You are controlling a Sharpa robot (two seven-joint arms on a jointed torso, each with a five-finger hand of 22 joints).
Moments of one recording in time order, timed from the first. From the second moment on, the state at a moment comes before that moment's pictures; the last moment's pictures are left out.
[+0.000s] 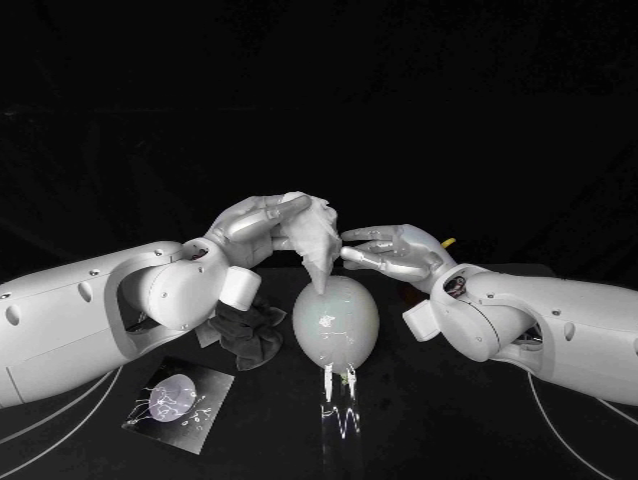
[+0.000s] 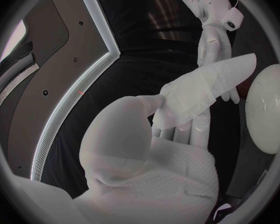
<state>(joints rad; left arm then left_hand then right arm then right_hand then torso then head) 1.35 -0.78 -0.03 1.58 0.12 -0.09 0.29 1.38 0.02 0.67 0.14 0.04 0.78 0.20 0.55 0.27 1.13 0.15 0.06 0.06 1.20 0.09 0.12 0.23 0.17 1.25 0.16 0.20 0.08 1.30 -0.84 -0.15 1.61 -0.26 -0.42 0.32 1.38 -0.14 -0.04 0.29 0.05 0.65 0.18 0.15 0.21 0.90 0.24 0.06 0.06 0.76 0.21 0.27 0.10 0.15 0.59 0.29 0.06 0.33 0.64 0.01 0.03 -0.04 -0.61</state>
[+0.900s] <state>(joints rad) 1.35 -0.78 -0.03 1.58 0.12 -0.07 0.29 1.38 0.02 0.67 0.14 0.05 0.78 0.20 0.55 0.27 1.13 0.15 0.06 0.06 1.20 0.09 0.12 0.23 0.18 1.26 0.16 0.21 0.08 1.30 -0.78 -0.15 1.59 -0.11 -0.18 0.32 1.46 0.03 -0.17 0.27 0.05 0.90 0.22 0.24 0.28 1.09 0.18 0.14 0.08 0.93 0.16 0.28 0.12 0.17 0.65 0.29 0.08 0.27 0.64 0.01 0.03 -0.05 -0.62</state>
